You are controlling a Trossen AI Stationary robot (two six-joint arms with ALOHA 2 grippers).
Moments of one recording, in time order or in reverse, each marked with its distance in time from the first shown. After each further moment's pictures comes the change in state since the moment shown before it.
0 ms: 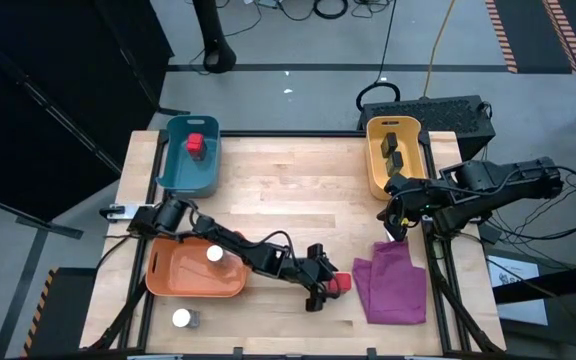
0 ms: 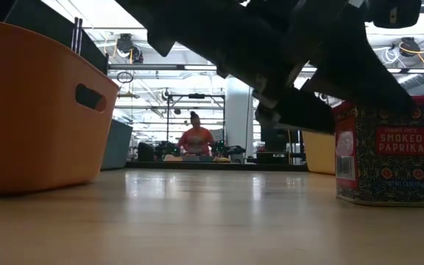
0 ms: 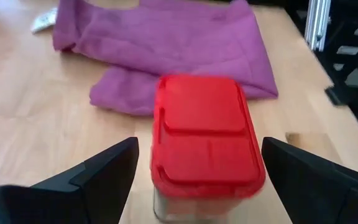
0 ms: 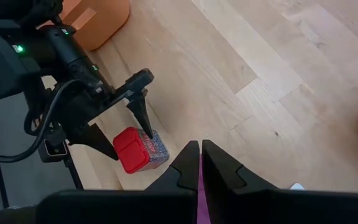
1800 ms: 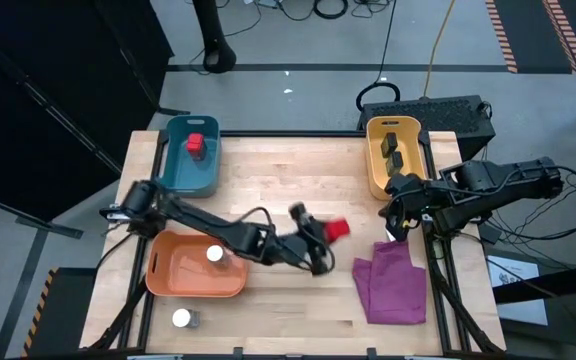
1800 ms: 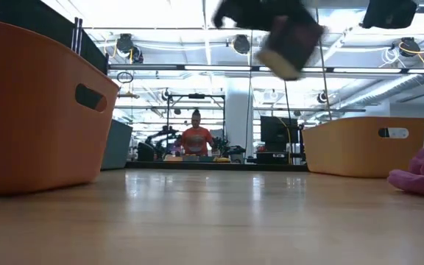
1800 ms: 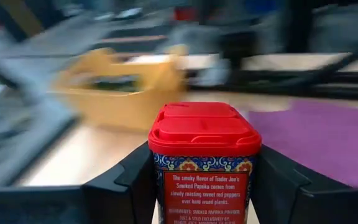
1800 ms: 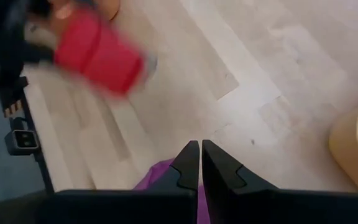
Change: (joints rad) left arm 0.027 -0.282 0.029 -0.189 -0.535 0.161; right arm 0.000 -0.002 0.000 -0.034 0.054 -0.106
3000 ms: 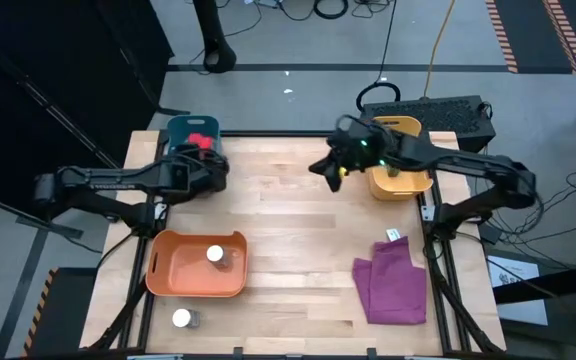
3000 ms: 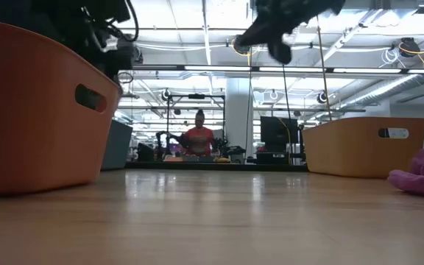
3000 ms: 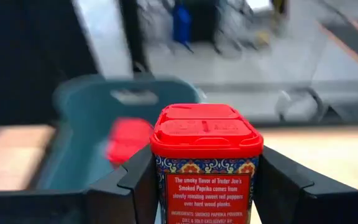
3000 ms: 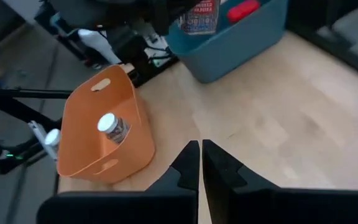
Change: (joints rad) left arm 0.451 -0.833 -0.691 -0.822 -0.389 -1.025; right arm -0.545 0.366 0.000 0.837 -0.426 -0.369
